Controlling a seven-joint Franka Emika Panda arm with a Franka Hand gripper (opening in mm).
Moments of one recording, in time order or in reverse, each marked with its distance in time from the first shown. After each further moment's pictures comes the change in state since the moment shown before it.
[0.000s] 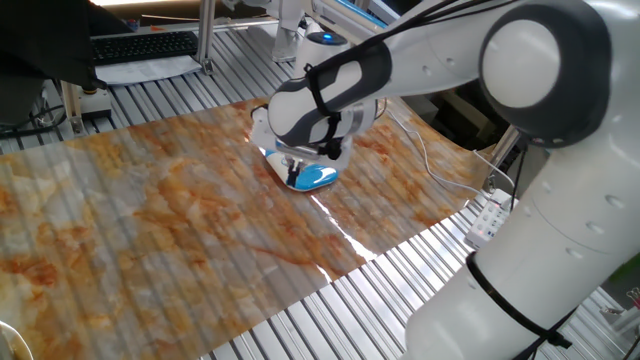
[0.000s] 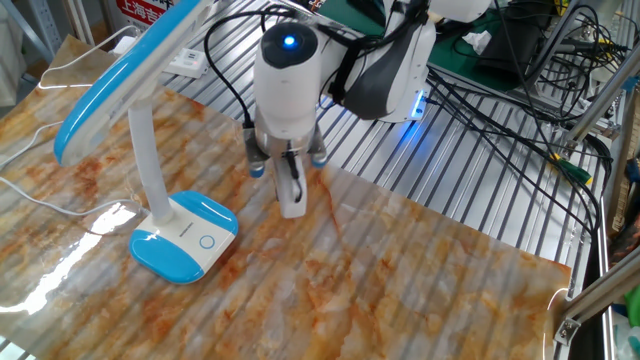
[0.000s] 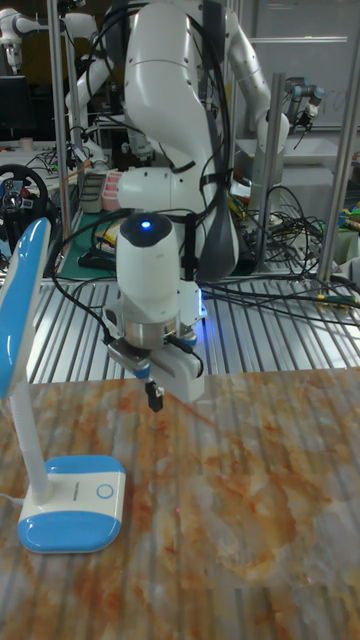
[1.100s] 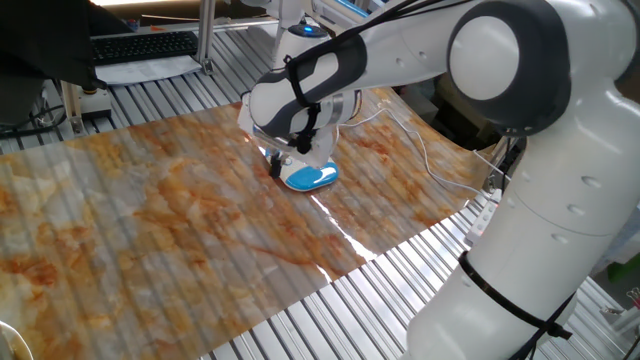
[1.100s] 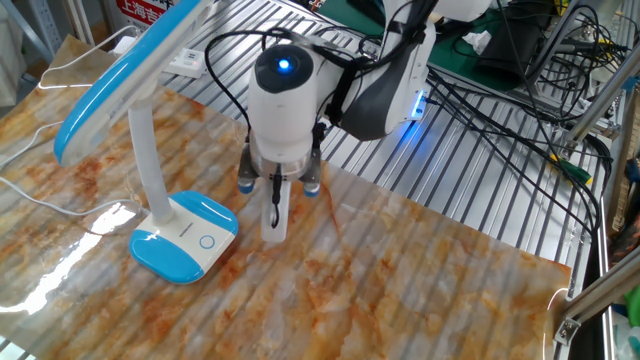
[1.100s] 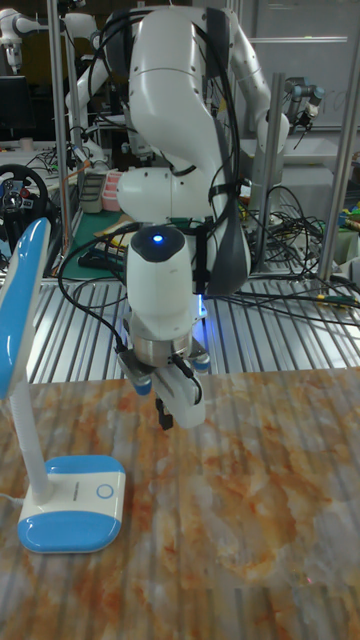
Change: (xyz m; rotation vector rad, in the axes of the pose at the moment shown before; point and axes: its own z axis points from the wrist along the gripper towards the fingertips) arm -0.011 0.038 0.005 -0.012 -0.002 0.262
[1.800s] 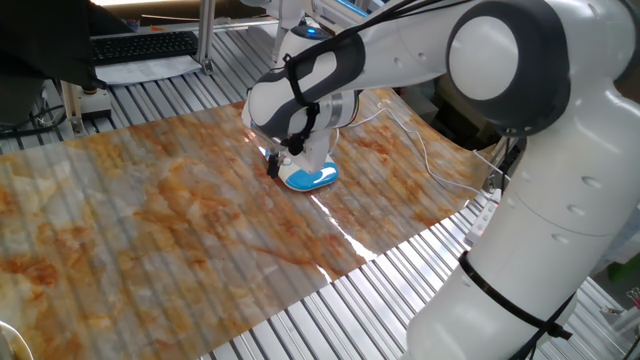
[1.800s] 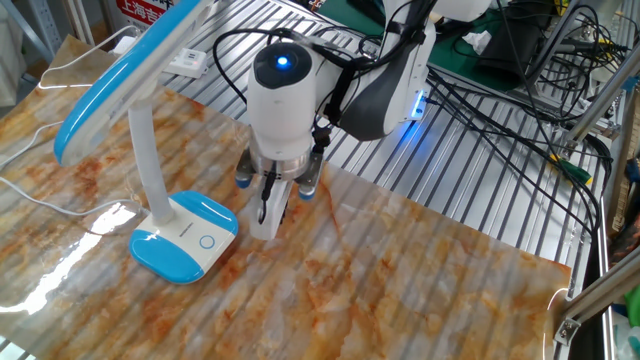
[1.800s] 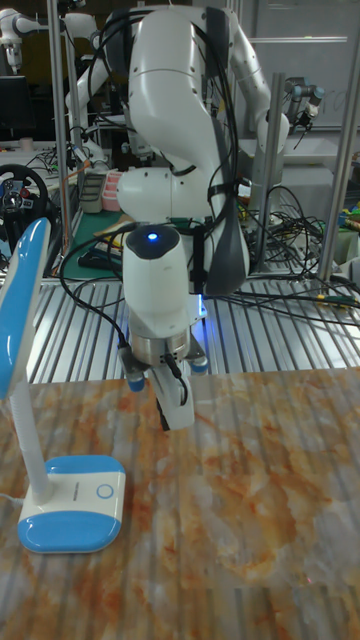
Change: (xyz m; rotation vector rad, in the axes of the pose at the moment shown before) arm 0.000 0.001 0.001 -0.033 0.014 0.171
